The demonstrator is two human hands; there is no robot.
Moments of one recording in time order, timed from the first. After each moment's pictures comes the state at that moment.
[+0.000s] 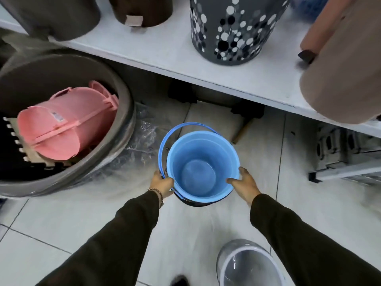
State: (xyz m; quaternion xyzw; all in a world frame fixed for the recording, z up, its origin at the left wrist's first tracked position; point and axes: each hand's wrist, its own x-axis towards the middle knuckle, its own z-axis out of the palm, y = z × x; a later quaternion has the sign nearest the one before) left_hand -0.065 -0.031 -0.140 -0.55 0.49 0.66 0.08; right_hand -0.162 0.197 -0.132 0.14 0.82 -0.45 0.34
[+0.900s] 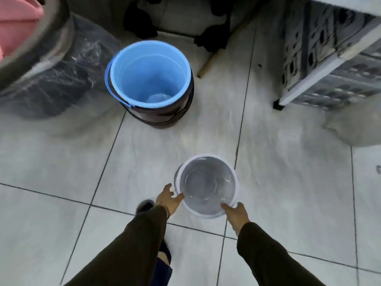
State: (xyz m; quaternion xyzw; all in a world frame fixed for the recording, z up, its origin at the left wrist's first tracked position) left_hand 0.175 0.243 -0.268 -0.44 0.65 0.52 0.34; right_hand 0.137 0.455 -0.248 0.39 0.72 -0.43 0.38
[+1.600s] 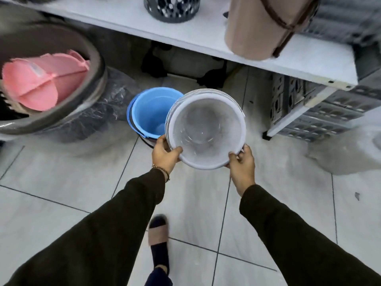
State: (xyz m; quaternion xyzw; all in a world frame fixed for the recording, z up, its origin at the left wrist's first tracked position) left_hand 0.043 0.190 -0.053 -0.39 0.58 0.71 -0.06; right_hand -0.002 0.389 -0.039 0.14 0.75 -0.63 0.13
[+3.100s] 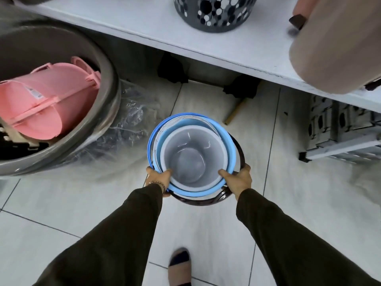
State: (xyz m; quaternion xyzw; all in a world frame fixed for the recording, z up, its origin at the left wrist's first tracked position) left_hand -0.035 0.016 -0.167 -0.60 0.57 0.54 0.18; right_hand -0.120 0.235 -0.163 0.27 0.81 -0.45 0.28
